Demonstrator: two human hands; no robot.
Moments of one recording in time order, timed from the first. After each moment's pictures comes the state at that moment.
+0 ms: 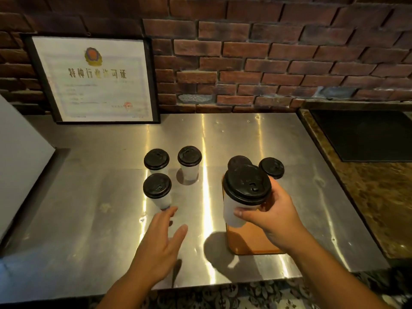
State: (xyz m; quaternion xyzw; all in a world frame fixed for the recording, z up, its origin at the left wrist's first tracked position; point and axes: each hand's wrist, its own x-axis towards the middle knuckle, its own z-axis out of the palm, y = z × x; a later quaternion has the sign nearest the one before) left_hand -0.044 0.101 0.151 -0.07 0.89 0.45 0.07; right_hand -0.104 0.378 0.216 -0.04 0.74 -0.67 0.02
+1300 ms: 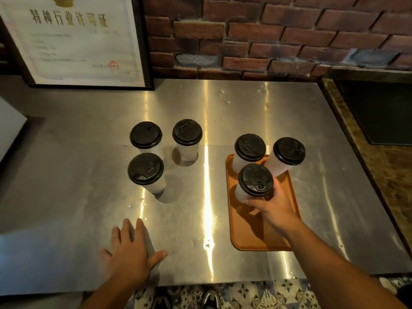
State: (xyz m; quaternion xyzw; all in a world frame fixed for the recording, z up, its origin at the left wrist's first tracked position) left_hand -0.049 0.052 0.008 -0.17 0.95 0.06 0.27; right_hand -0.173 0.425 0.036 0.10 0.76 -0.62 0.14
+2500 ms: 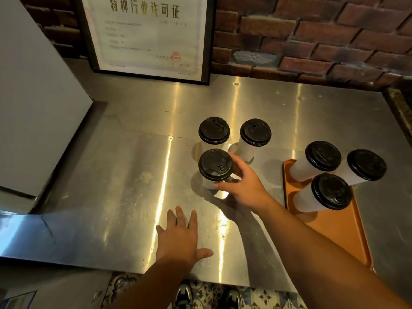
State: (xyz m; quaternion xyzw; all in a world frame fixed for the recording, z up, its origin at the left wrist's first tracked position) left_hand -0.060 0.006 0.004 -0.05 0.95 0.00 0.31; right_hand -0.212 0.181 0.050 -0.02 0.75 -0.62 0.24
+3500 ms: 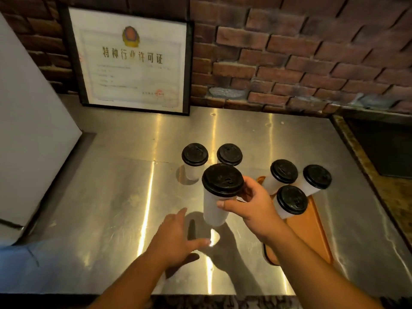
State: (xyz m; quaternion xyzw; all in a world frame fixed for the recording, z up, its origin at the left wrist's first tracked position) left_hand -0.086 0.004 0.077 -0.12 0.90 0.35 0.23; right_hand -0.147 0.221 0.173 -0.02 0.77 -0.62 0.13
